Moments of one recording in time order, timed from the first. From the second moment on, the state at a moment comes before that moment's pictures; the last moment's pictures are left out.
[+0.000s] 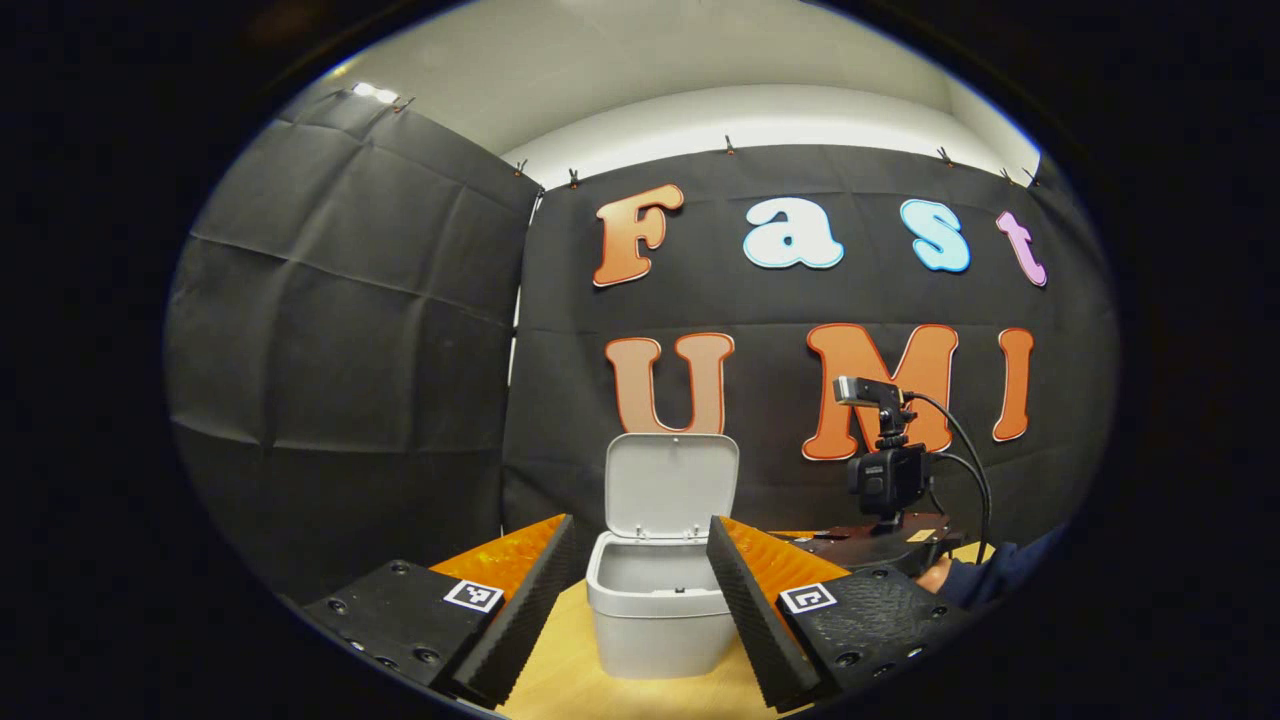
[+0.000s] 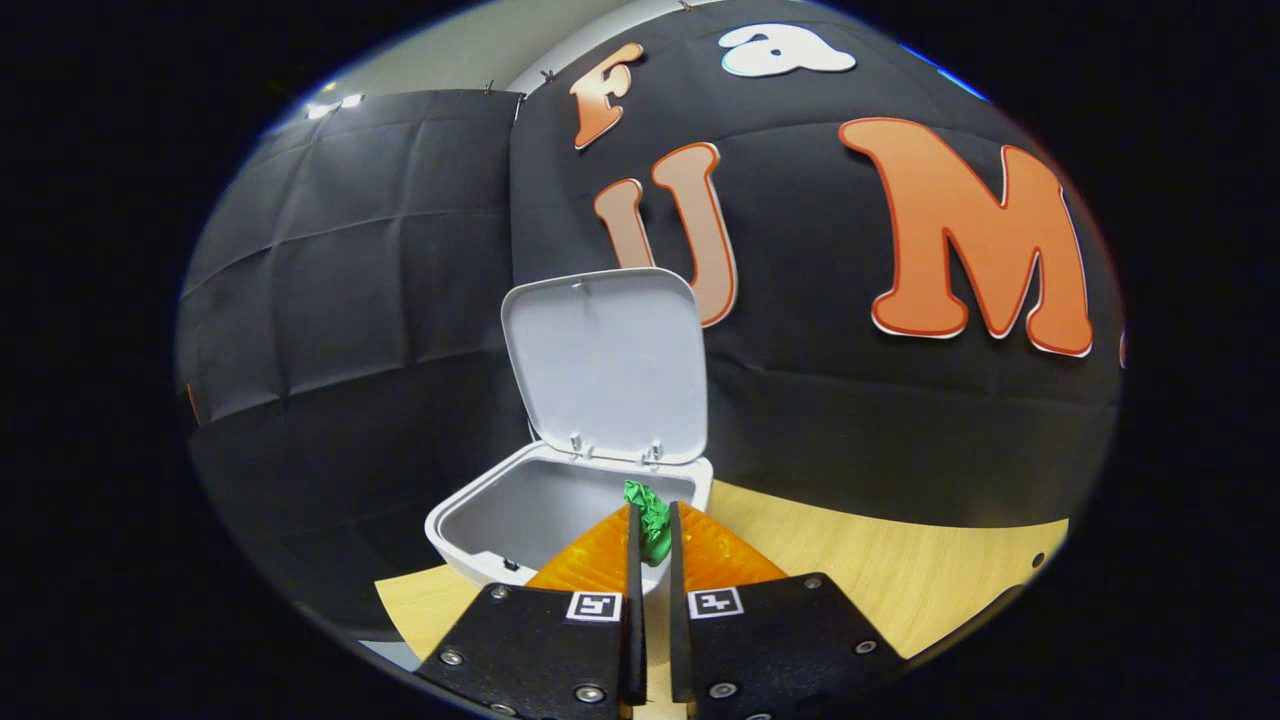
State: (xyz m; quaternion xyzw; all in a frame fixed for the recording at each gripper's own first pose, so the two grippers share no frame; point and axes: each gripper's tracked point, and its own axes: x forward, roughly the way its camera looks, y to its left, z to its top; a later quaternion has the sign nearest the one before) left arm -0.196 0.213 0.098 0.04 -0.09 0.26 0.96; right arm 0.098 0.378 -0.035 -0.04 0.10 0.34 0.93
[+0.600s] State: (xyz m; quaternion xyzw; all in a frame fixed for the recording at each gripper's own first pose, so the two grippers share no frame) left arm -0.206 0.220 0.094 0.04 -0.09 0.27 0.96; right arm 0.107 0.403 -0.037 -0.03 0.09 0.35 0.93
